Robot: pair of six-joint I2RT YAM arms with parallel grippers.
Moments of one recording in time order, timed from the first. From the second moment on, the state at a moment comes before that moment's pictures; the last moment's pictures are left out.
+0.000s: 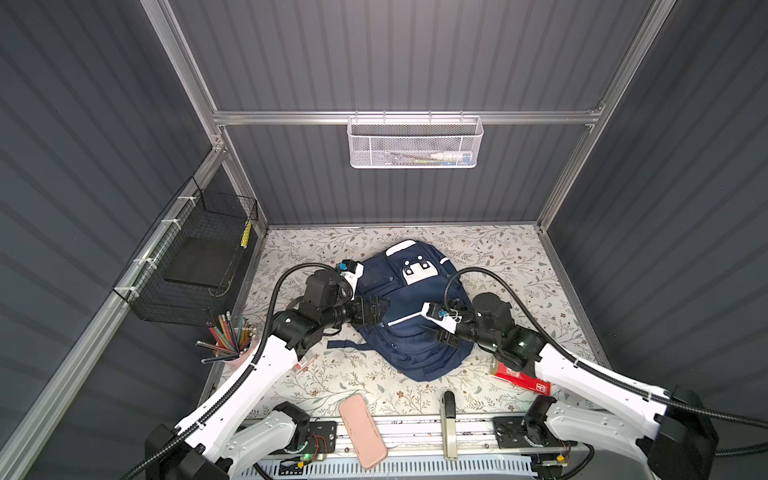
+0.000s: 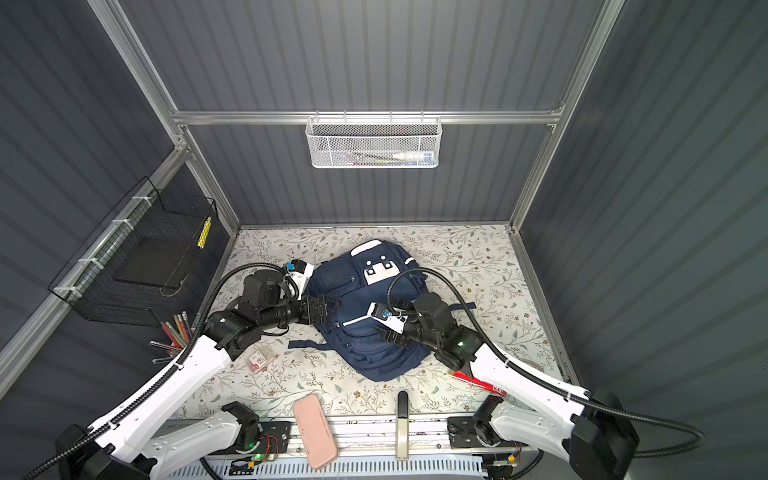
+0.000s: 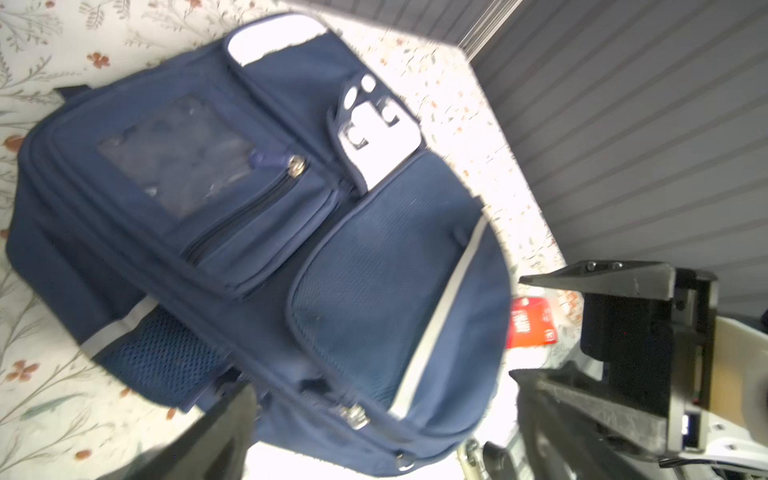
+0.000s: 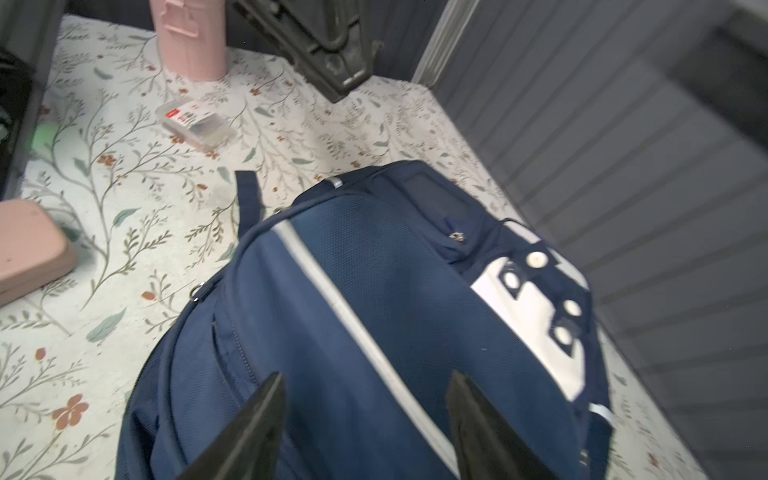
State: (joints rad) left arm -0.54 1.03 0.92 -0.48 0.33 -0.43; right arm 0.77 1.00 0.65 -0.02 -0.16 -0.44
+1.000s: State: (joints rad) left arm -1.01 1.74 1.47 -0.34 0.36 -0.32; right arm 0.44 0.66 0.38 -0.94 -0.03 1.13
